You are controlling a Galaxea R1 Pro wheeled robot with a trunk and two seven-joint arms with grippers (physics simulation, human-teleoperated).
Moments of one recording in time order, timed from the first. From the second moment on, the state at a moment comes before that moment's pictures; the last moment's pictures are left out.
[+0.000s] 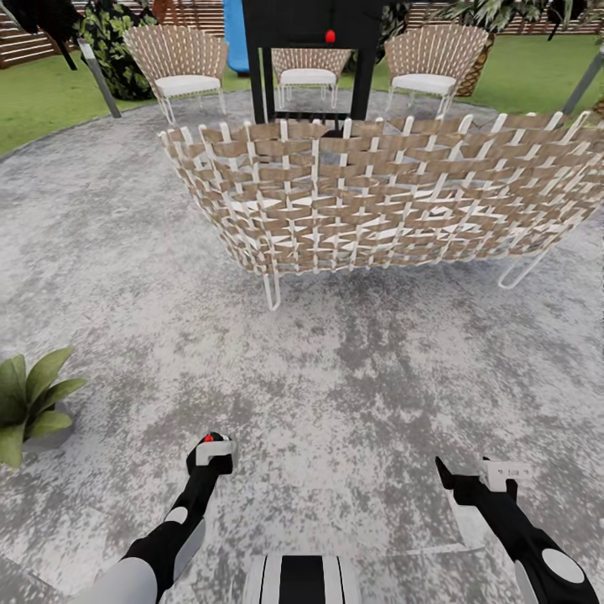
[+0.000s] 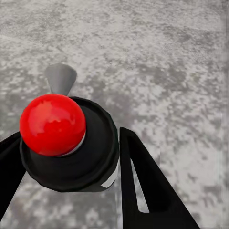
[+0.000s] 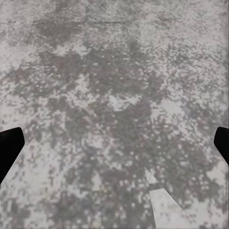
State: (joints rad) left arm -0.60 -0.03 -0.03 -0.33 0.06 -0.54 -0.01; right arm -0.05 -0.09 -0.25 -1.48 0.00 0.18 0.21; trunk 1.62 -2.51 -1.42
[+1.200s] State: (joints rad) left arm -0.60 -0.03 -0.03 -0.33 0.00 -0.53 -0.11; right arm -0.05 -0.09 -0.39 -0.86 0.00 -0.19 0.21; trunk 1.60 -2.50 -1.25
